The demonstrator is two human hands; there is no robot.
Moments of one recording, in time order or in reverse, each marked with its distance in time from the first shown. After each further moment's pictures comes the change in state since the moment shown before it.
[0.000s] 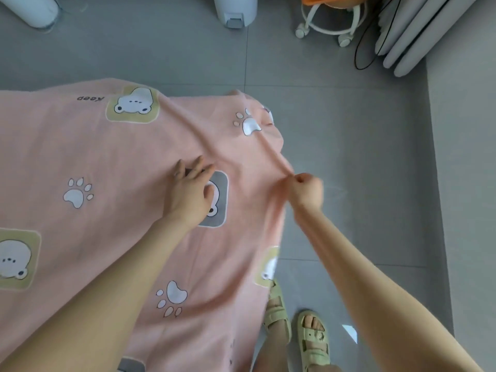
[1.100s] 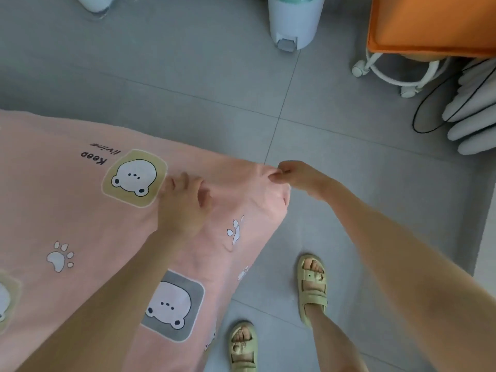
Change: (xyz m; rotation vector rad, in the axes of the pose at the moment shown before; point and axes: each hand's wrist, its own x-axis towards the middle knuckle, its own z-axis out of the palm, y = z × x) left_hand 0.167 0.003 -0.059 -0.101 0.014 -0.357; right_hand 0.240 -0.188 0.028 -0.387 -0.929 -0.268
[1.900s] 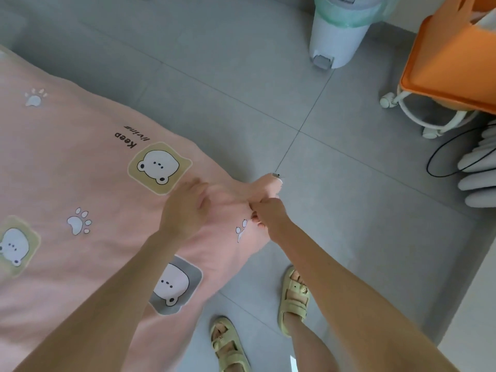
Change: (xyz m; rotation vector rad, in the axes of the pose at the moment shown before) left_hand -0.029 0.007 -0.037 -0.332 0.040 -0.113; right_hand -0.021 -0.041 0.079 0.304 0.103 0.347
